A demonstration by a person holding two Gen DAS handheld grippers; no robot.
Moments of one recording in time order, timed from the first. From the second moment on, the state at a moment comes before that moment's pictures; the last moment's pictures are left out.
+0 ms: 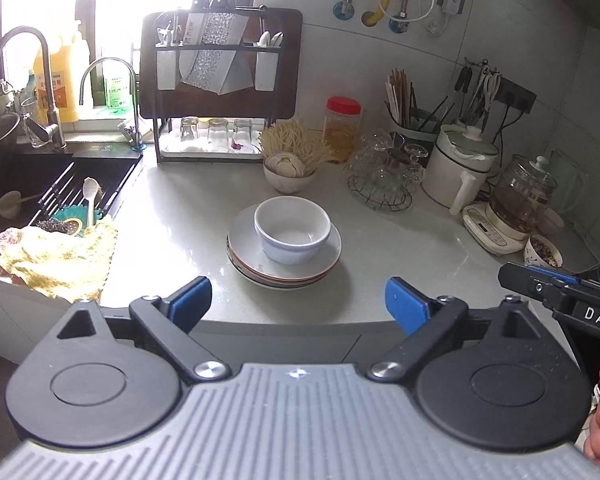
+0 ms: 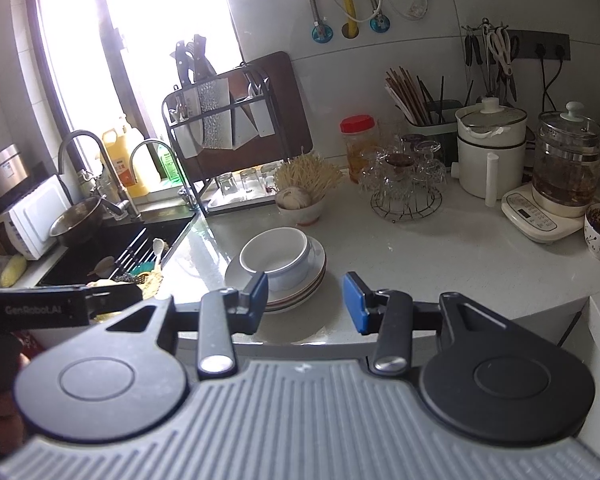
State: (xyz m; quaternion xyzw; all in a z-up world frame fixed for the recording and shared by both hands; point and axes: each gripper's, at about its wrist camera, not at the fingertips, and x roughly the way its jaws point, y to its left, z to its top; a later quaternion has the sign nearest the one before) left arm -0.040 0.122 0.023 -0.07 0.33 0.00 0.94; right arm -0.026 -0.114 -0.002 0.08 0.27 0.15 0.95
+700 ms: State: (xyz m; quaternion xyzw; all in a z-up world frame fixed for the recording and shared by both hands) left arm -0.043 0.120 0.031 -0.05 0.34 0.02 0.94; right arm -0.019 -0.118 0.001 0.09 0.25 0.13 0.96
